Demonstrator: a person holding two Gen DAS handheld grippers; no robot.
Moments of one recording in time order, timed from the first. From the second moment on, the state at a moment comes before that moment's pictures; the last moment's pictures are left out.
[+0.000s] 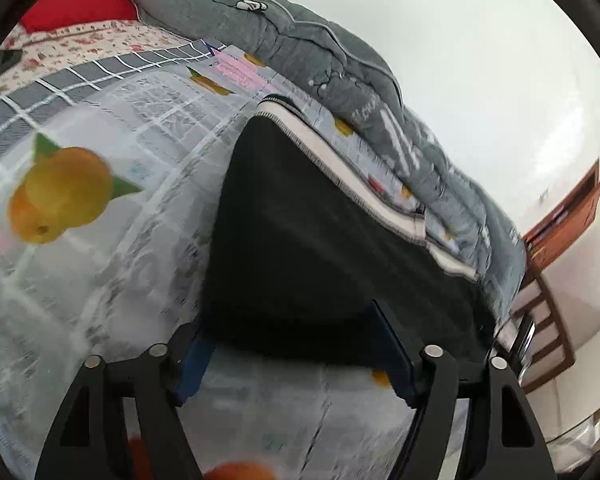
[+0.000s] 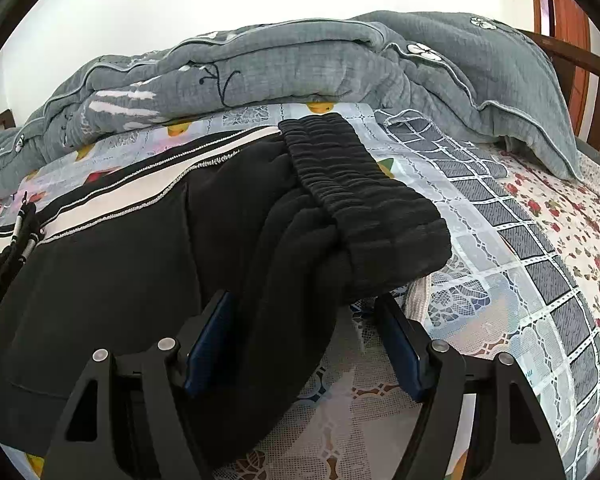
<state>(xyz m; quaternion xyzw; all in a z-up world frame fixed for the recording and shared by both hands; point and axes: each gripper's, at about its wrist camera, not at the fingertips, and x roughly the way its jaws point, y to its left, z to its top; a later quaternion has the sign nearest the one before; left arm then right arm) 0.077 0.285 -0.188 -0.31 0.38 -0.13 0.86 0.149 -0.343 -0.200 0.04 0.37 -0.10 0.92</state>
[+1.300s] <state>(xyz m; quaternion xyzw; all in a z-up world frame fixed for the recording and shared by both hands) 0.111 0.085 -0.040 -0.08 0.28 -0.02 0.96 0.108 -0.367 -0.173 0.04 0.38 -0.04 0.92</state>
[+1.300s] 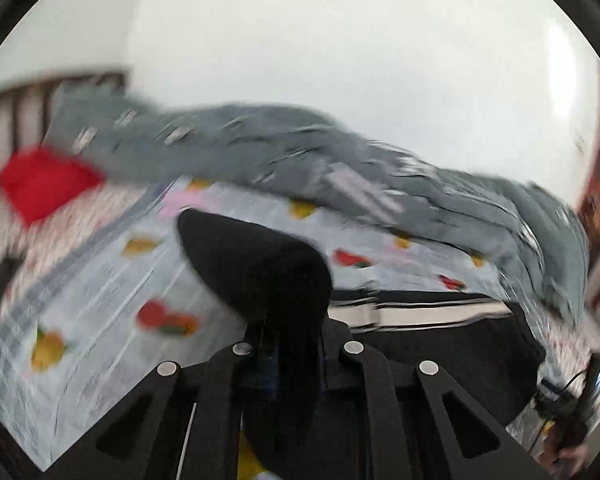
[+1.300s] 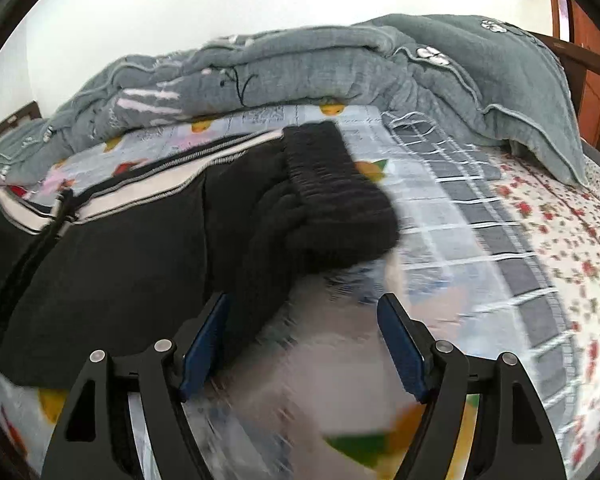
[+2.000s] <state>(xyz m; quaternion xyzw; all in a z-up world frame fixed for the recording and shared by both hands) 0.115 -0.152 -0.106 0.01 0.40 -0.29 0.87 0.023 -0.429 -0.140 0.10 0.35 0.02 0.93</state>
